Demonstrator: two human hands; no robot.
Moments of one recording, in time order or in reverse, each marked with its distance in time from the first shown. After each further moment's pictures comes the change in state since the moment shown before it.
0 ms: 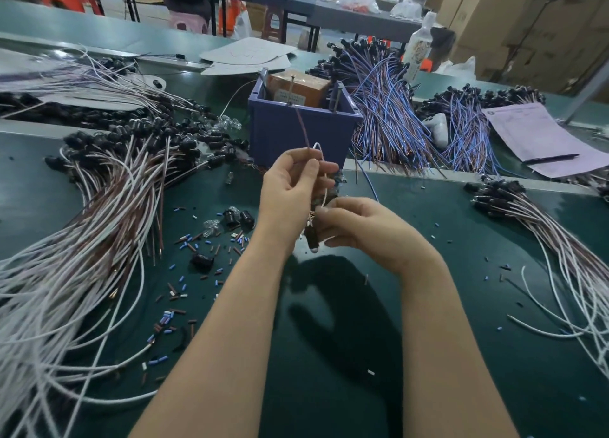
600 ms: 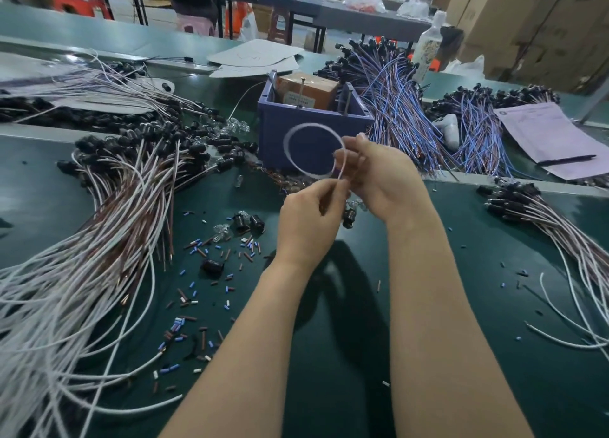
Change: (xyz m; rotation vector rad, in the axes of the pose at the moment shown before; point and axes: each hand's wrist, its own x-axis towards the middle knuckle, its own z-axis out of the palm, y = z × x) left_hand -0.006 -0.027 -0.001 0.583 0.009 0.252; right_hand 0.053 -0.039 -0.008 0.539 0.384 -0.053
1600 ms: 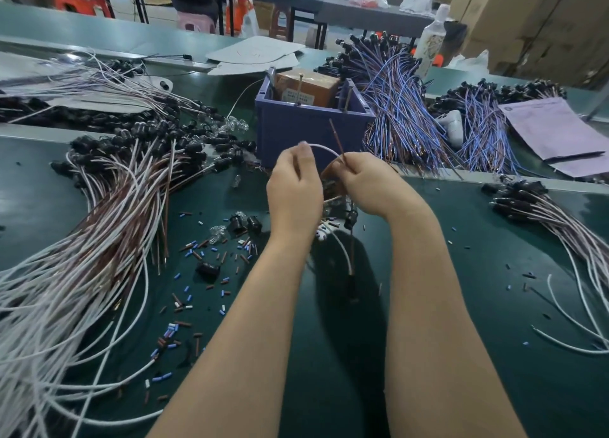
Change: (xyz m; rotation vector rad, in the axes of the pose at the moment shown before) left_hand 0.029 0.018 -0.006 -0.106 0.179 -0.279; right_hand 0.008 0.006 -0.007 -1.168 -0.151 -0.226
